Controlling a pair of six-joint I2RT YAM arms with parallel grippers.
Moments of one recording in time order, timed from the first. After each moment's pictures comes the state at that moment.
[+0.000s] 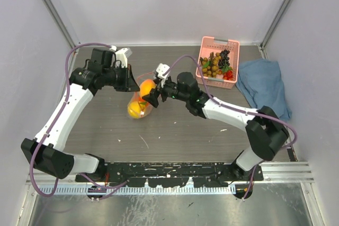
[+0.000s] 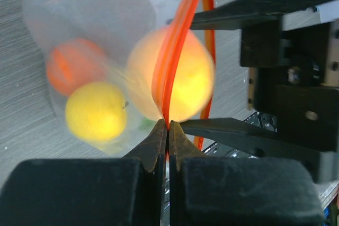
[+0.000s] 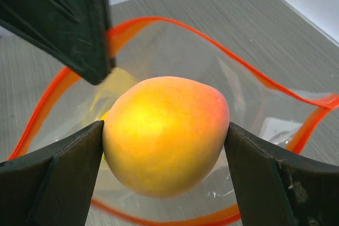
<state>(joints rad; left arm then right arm) -0.33 1.33 1.42 -0.88 0.42 -0.27 0.78 1.53 1.00 0.42 -0.35 -0.04</state>
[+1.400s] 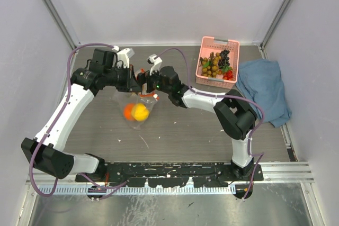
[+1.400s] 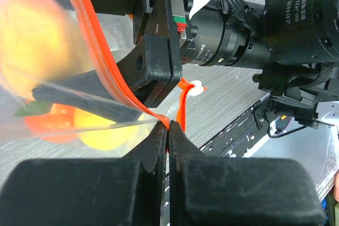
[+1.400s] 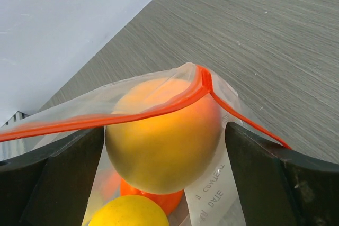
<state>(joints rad) -0.36 1.33 1.42 -0.86 0.46 -0.27 0.78 1.93 1.27 0.52 -0.23 0.40</state>
